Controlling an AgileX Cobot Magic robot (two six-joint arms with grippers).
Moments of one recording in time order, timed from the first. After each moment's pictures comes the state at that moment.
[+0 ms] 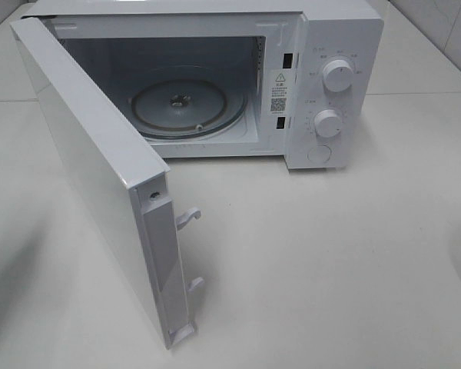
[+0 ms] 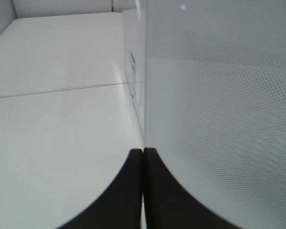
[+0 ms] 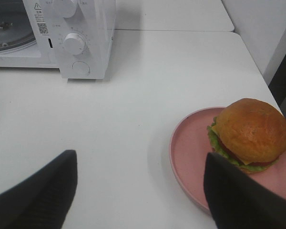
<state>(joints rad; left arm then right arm) -0.05 1.32 -0.18 0.20 -0.82 -0.08 0.00 0.00 -0.49 -0.03 0.97 0.00</state>
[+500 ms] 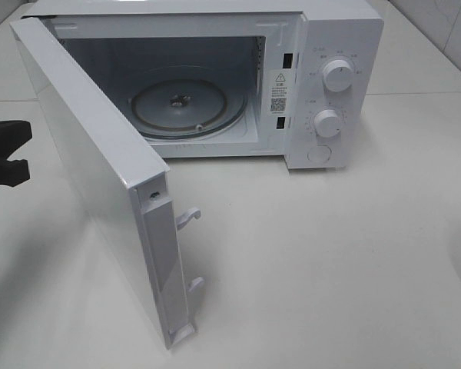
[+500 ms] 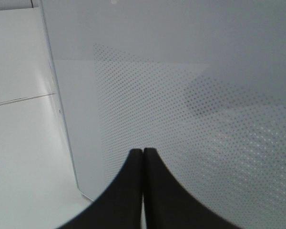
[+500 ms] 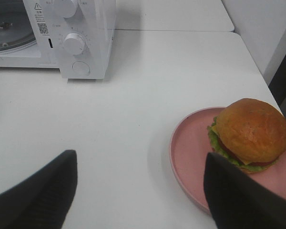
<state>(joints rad) -0.06 1.55 -0.38 0.53 -0.87 -0.29 0.00 0.00 -0.49 -0.03 0.97 0.00</state>
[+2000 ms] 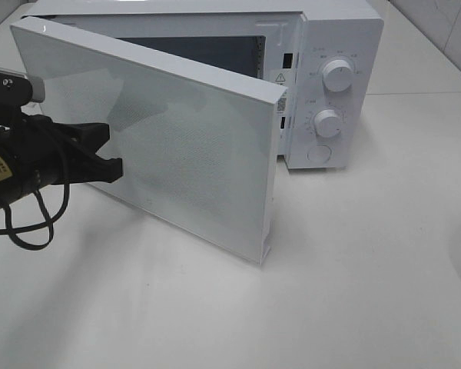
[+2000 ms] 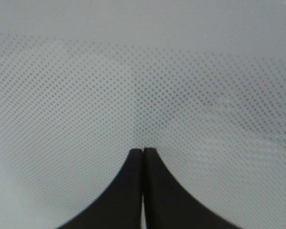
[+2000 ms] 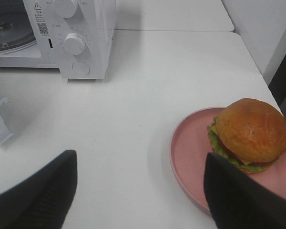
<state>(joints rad) -0.44 1.73 -0.50 0.04 -0.87 -0.07 0.00 0.00 -0.49 -0.03 0.97 0.00</state>
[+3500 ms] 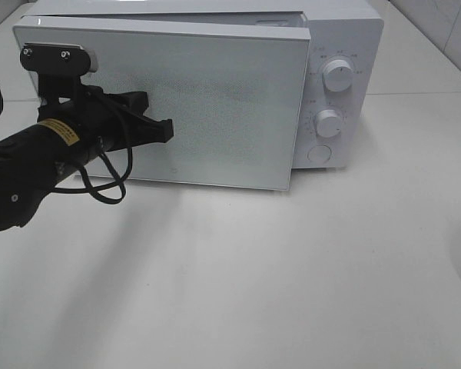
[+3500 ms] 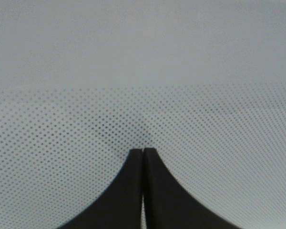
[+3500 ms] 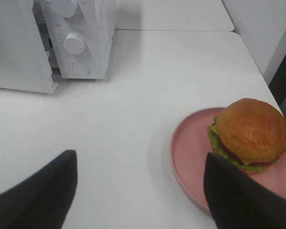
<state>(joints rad) -0.56 1.88 -0.72 -0.19 -0.90 0.00 0.00 0.00 -0.49 -0.03 0.97 0.00</state>
